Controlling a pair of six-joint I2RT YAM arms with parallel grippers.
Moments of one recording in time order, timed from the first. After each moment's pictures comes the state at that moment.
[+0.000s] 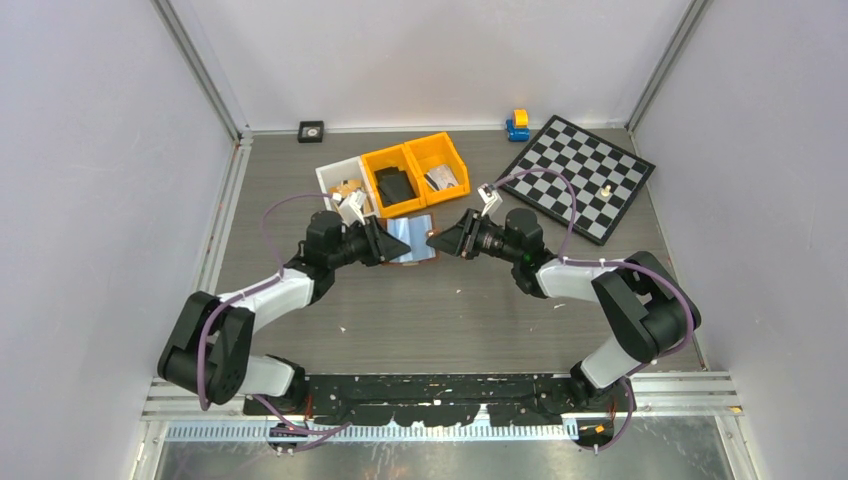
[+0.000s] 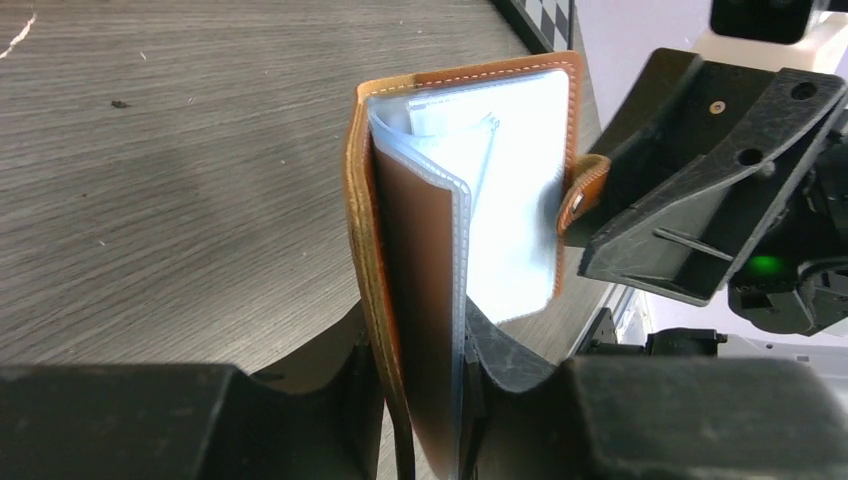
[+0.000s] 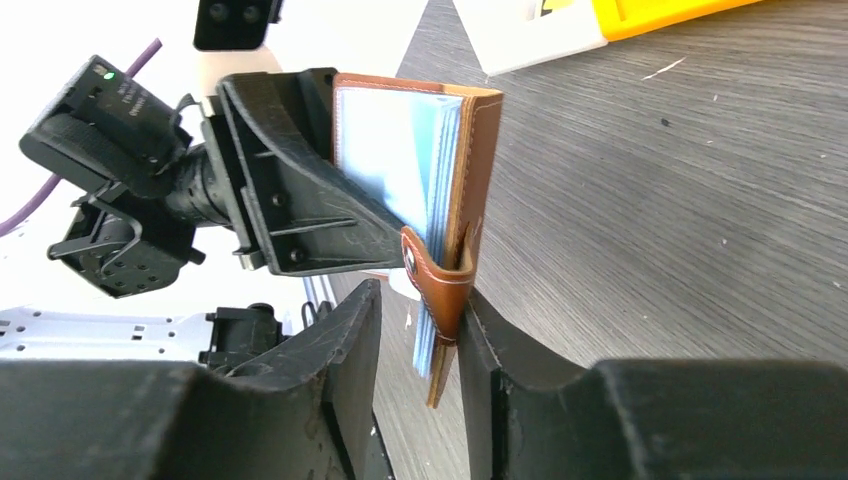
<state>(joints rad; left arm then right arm) -0.38 1.36 0.56 0.42 0.52 -0.73 0.53 1.57 0.60 0.85 -0.57 0.89</state>
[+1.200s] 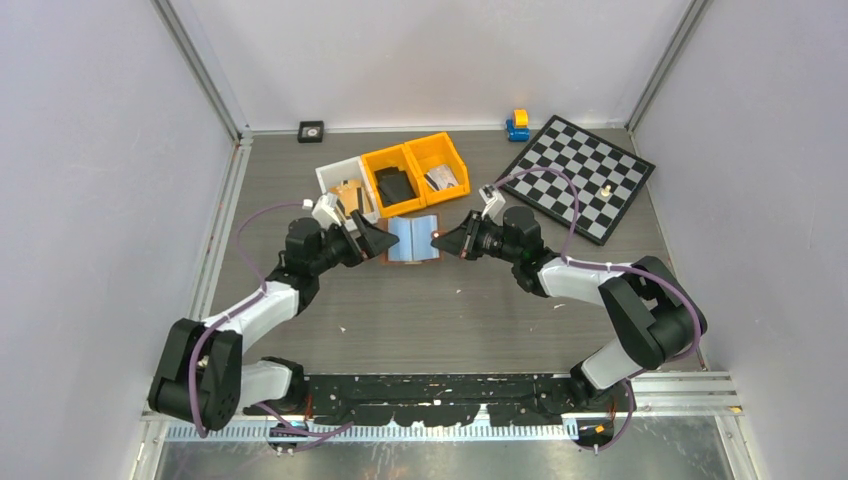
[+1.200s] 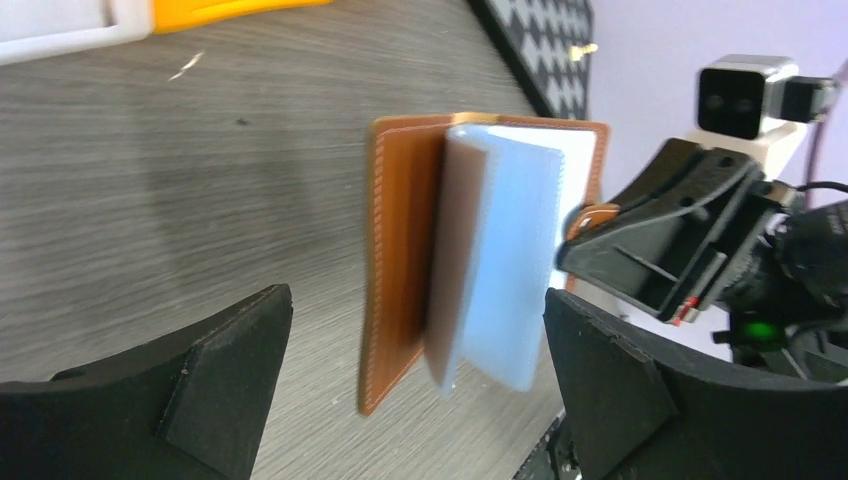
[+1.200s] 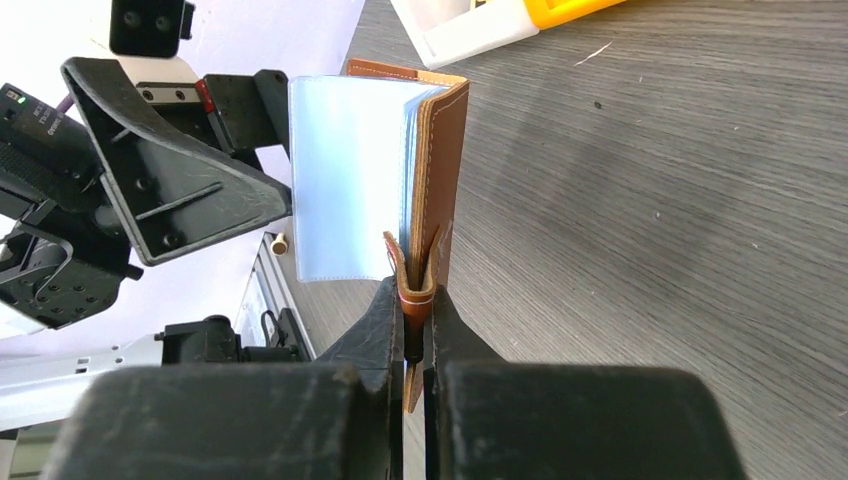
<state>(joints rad) -0.27 1.21 0.47 0.37 0.43 -0.79 0.53 1.53 0.63 0.67 -0.48 0.82</state>
